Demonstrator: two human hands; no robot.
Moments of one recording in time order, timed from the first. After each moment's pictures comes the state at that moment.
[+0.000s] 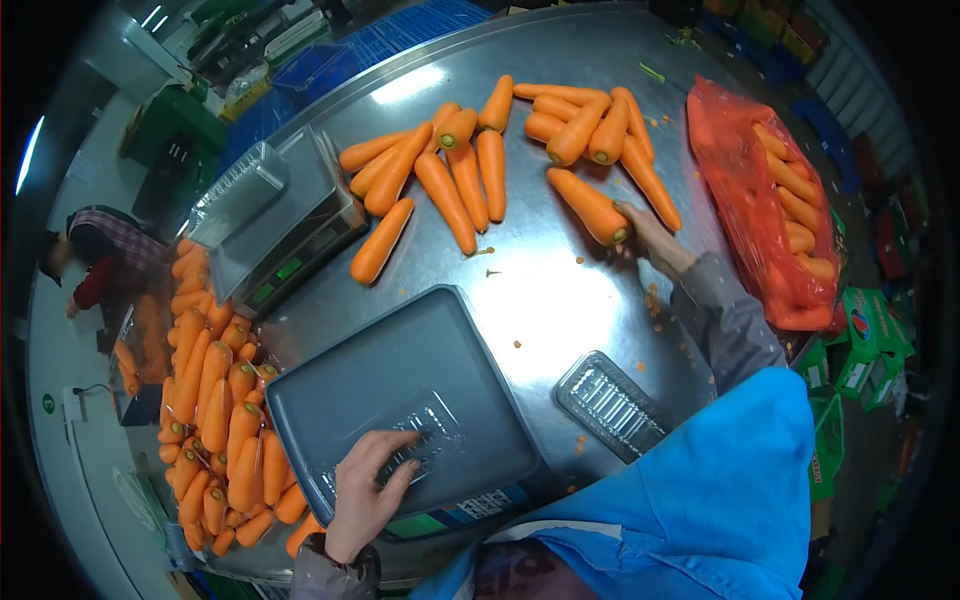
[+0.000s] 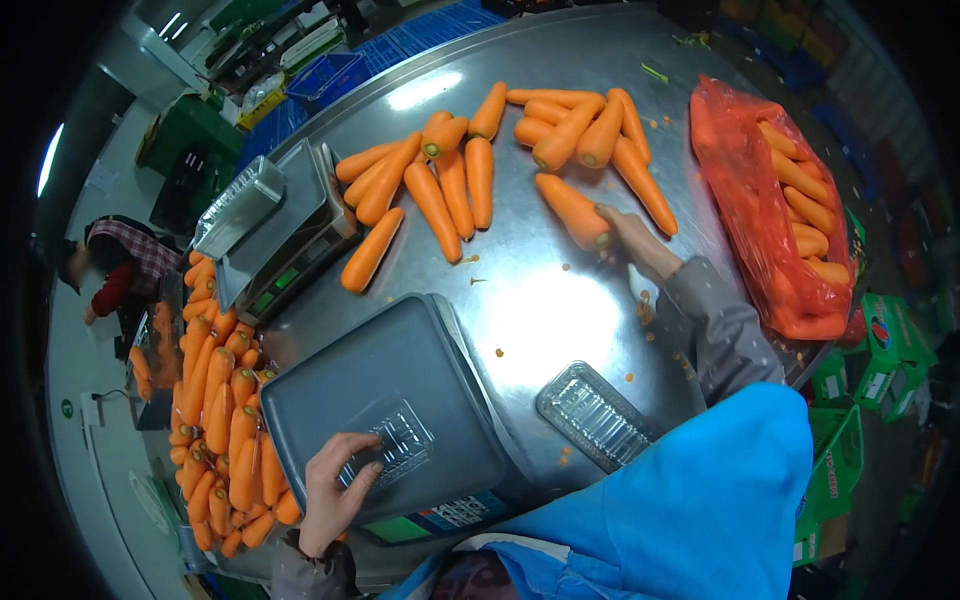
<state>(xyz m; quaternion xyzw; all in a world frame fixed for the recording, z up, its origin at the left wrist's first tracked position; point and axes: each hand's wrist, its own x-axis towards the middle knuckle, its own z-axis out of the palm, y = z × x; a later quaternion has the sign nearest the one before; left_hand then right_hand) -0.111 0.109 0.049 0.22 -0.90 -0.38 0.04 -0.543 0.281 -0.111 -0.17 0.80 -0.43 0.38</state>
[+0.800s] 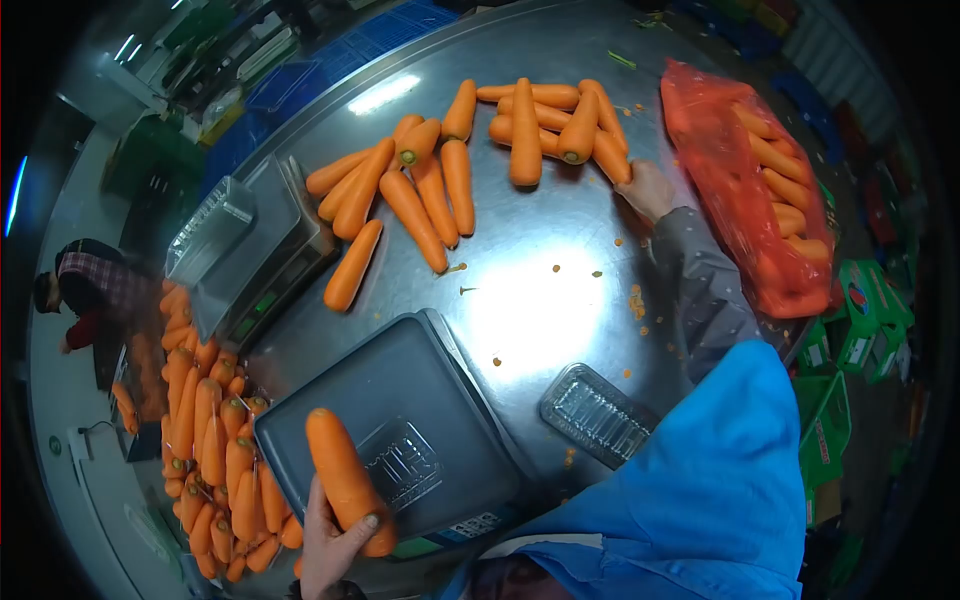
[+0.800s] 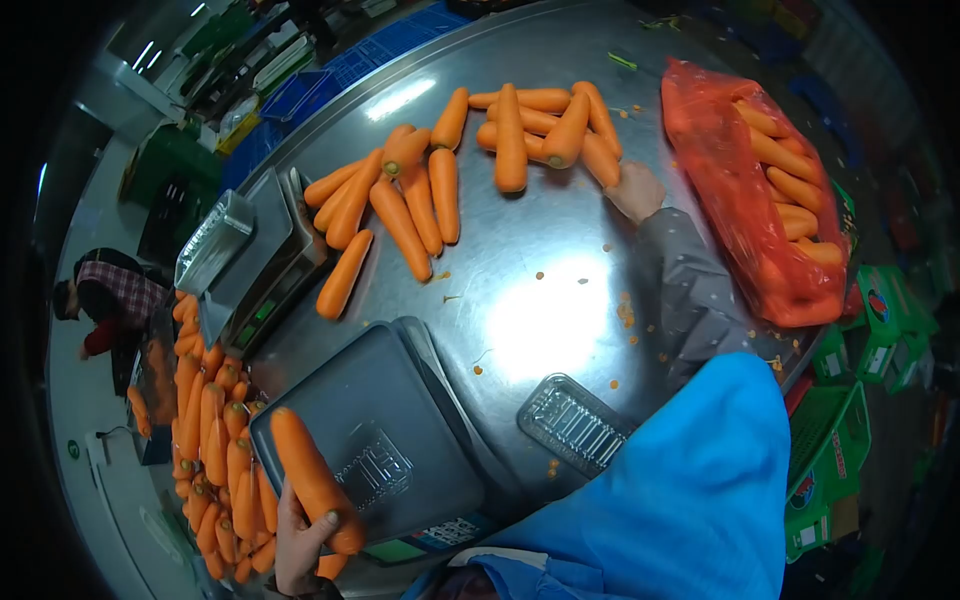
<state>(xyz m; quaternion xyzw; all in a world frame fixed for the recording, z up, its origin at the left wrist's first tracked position) -0.082 0.111 0.054 0.39 -0.65 -0.65 0.06 -0.614 0.293 -0.124 -0.22 0.96 -0.15 -0.04</state>
